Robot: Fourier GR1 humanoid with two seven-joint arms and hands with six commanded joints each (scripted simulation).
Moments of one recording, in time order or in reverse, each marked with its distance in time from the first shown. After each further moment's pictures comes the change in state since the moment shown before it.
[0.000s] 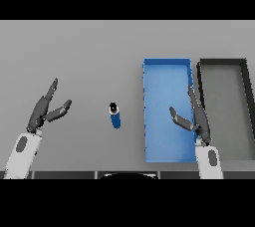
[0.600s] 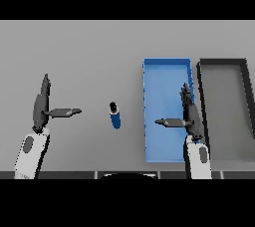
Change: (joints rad) left arm 0.002 -0.132 0.069 -0.066 0.033 0.251 0.144; right arm -0.042 0.162 -0.044 0.056 -0.148 -0.039 0.115
